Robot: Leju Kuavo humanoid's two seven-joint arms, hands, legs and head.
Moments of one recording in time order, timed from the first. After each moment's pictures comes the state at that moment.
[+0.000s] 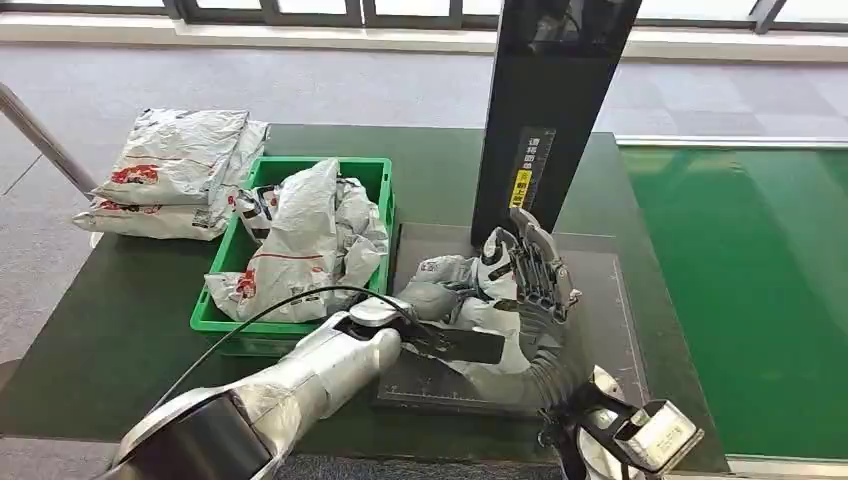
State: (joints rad) left arm -0.83 -0.35 -0.75 -0.29 -0.83 -0.04 -0.11; right arm -0.06 0.23 0.22 -1.74 0.06 0.46 -0.70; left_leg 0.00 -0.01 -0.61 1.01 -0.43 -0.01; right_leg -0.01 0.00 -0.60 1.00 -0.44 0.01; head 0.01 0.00
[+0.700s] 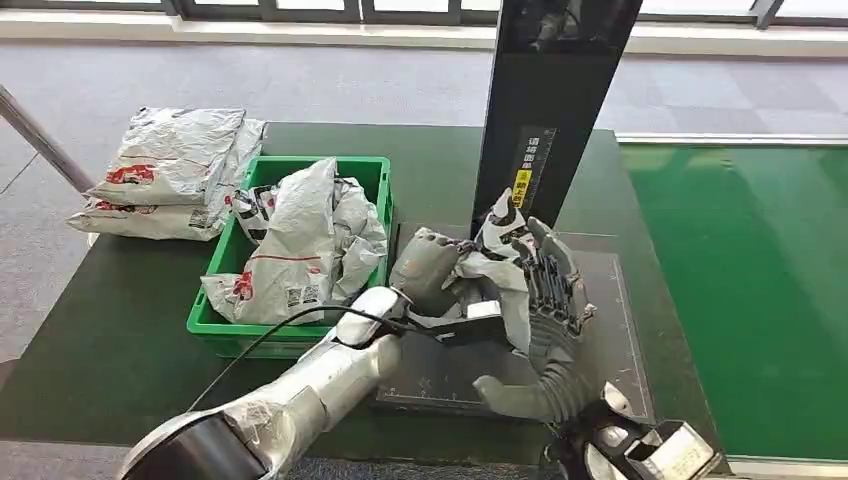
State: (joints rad) left arm -0.73 -0.35 -0.60 -0.48 -0.87 0.63 -0.35; right arm 0.00 0.21 0.22 -1.79 0.05 0.42 -0.70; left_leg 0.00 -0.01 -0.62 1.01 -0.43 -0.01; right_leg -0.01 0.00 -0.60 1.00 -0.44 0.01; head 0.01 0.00
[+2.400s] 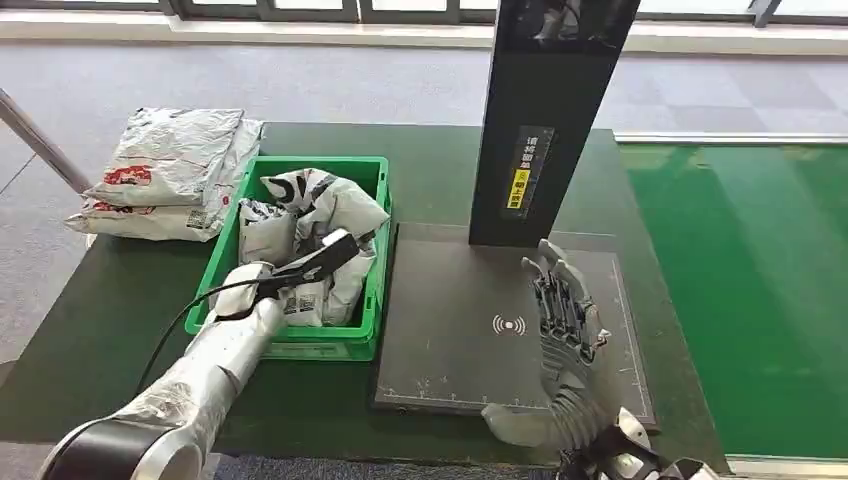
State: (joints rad) left arm -0.69 -0.08 -0.03 -0.53 -1.22 0.39 -0.07; right arm 0.08 0.20 0.20 -1.88 0.08 0.44 -0.70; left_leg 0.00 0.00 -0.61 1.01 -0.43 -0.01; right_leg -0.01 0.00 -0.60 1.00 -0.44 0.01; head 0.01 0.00
